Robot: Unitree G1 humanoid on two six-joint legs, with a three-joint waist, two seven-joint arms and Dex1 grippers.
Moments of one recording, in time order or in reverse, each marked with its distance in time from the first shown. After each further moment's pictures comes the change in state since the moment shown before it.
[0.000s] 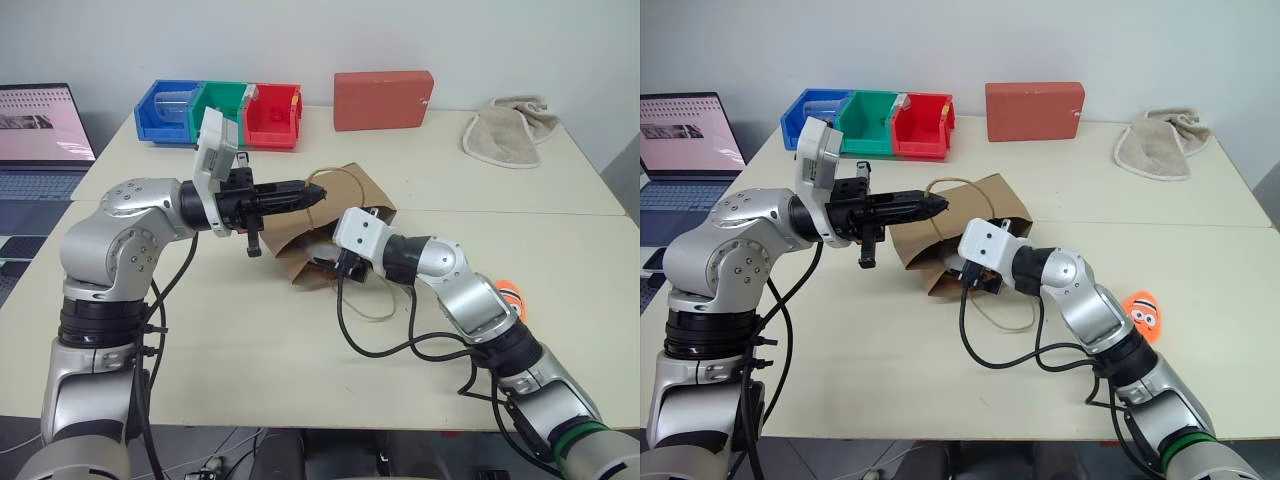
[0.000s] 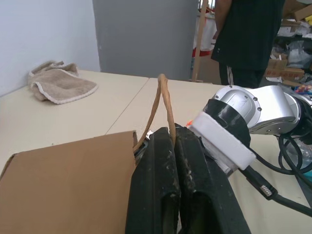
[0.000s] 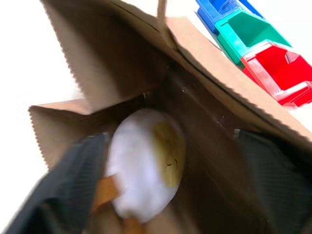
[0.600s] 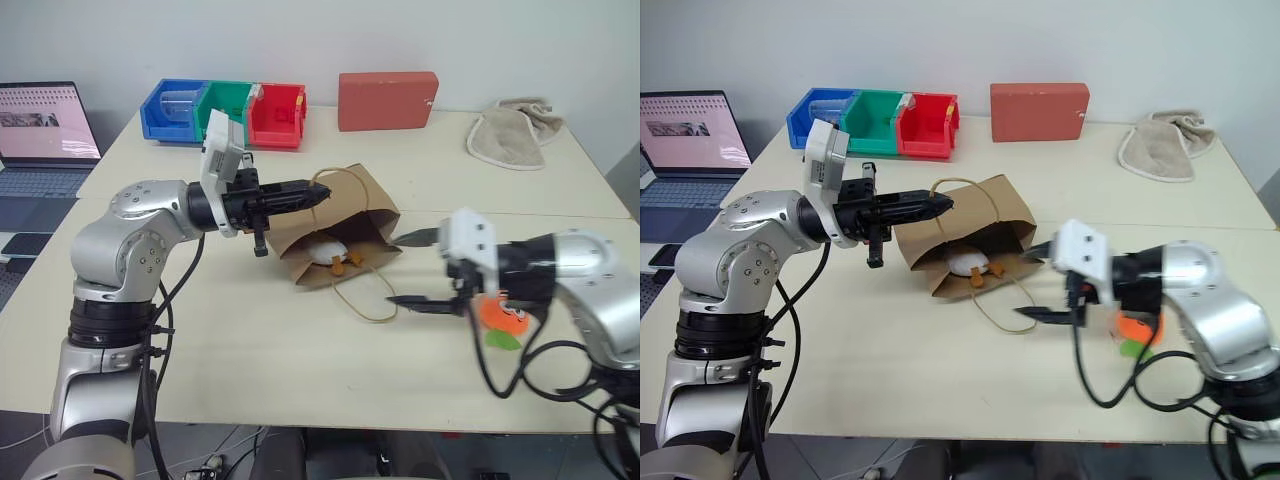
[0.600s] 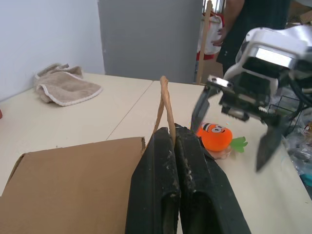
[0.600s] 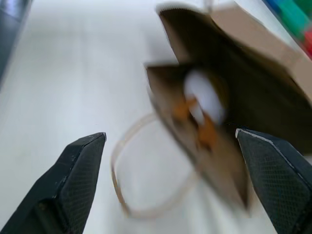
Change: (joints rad) left arm 0.007 -0.028 -0.008 -0.003 0.013 -0.021 0.017; right arm 0.225 -0.518 -0.427 -0.352 0.460 0.258 0.392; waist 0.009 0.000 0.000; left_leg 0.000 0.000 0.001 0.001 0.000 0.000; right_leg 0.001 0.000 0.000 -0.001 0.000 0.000
